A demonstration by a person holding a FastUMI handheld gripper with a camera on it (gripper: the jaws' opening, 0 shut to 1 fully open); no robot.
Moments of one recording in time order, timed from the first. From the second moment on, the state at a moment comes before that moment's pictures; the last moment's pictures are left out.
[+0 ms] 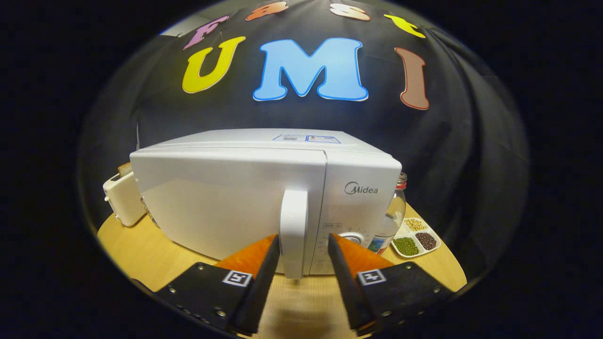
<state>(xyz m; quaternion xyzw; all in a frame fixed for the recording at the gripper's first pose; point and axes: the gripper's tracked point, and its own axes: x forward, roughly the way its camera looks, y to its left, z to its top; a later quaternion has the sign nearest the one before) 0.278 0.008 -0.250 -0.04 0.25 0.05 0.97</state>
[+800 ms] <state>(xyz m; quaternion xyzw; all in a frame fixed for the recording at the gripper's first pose) 0.248 0.023 -0.250 -0.04 0.28 0.06 0.96</state>
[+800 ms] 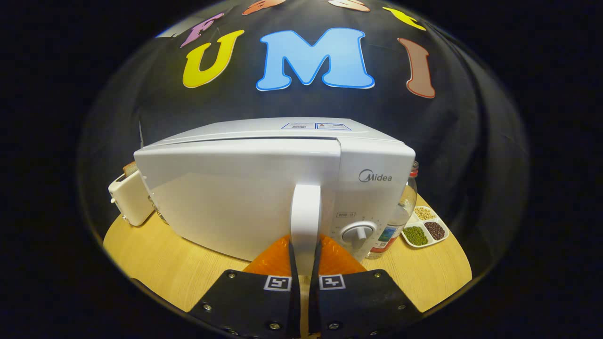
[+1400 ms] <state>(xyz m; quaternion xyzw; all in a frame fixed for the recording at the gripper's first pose) 0.147 0.062 -0.241 -0.03 0.30 0.08 0.95</state>
